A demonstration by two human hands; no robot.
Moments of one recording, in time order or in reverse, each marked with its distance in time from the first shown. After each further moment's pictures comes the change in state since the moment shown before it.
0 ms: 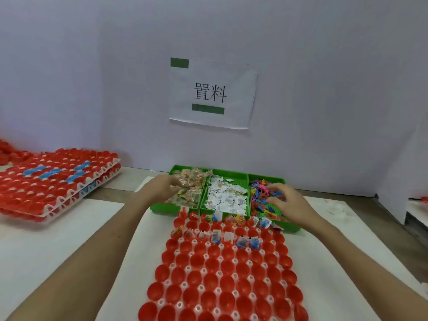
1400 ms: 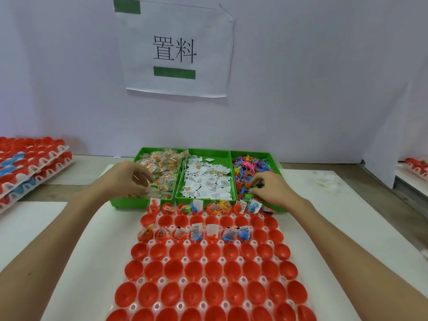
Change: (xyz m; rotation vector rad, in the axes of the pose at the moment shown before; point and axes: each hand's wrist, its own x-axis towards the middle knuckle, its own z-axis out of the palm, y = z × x) left_hand 0.014 -0.012 0.007 -0.163 -0.065 0.054; right_hand 0.046 0.055 0.039 -0.200 -0.086 0.158
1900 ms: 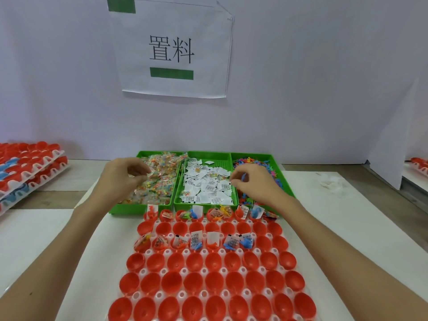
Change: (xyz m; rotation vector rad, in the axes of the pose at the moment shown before) left_hand 0.003 0.008 0.013 -0.168 0.355 0.069; right_hand 0.012 -0.039 0.008 0.107 0.095 -0.237
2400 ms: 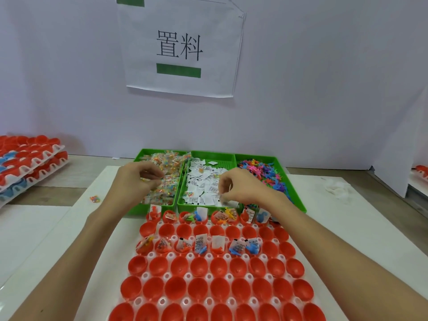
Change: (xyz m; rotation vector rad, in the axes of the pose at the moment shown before) left_hand -0.010 0.006 0.019 -0.120 -0.001 -0.044; right_hand 0.021 -0.035 0.014 -0.097 -0.338 0.010
